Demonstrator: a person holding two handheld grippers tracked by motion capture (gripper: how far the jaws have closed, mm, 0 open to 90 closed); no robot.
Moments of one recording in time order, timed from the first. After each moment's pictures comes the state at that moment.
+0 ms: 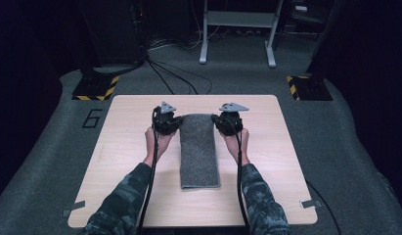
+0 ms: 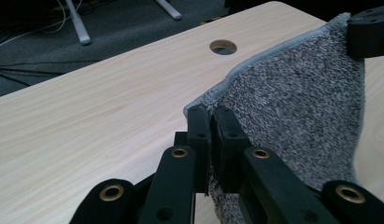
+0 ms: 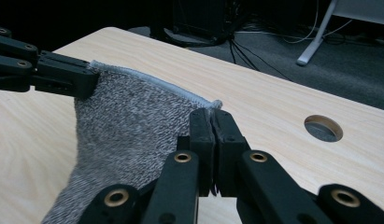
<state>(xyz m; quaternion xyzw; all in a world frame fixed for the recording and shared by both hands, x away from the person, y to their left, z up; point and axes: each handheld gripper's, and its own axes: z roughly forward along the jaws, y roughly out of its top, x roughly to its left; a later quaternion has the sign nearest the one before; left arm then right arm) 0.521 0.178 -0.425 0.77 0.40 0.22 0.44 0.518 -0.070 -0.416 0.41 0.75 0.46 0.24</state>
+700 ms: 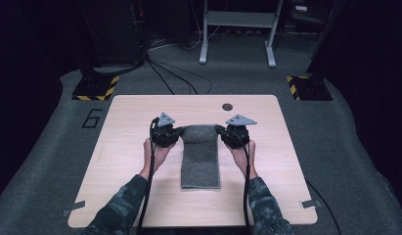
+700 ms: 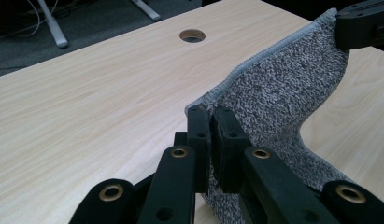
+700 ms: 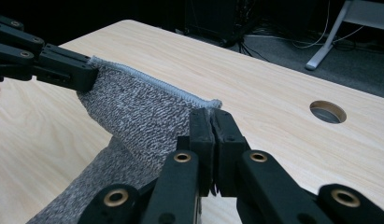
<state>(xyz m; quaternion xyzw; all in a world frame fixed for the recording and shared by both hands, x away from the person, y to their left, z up) 0.485 0.181 -0.435 0.78 0.38 0.20 0.45 0.478 -0.089 -0.427 0.39 0.76 0.48 0.23</state>
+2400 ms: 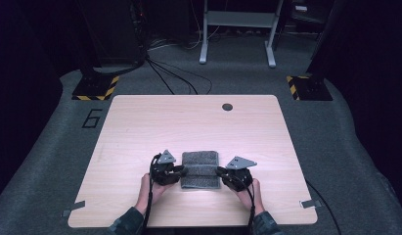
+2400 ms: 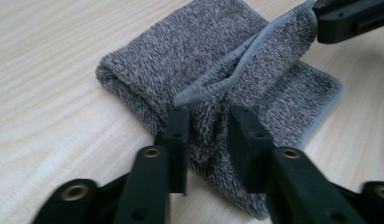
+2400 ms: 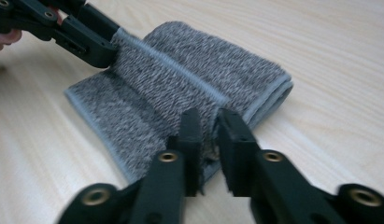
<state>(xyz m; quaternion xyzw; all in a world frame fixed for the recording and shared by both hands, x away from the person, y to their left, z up) 0.402 0.186 -0.501 0.84 0.35 0.08 0.41 0.382 -0.101 -0.498 0.33 0.82 0.43 0.17</state>
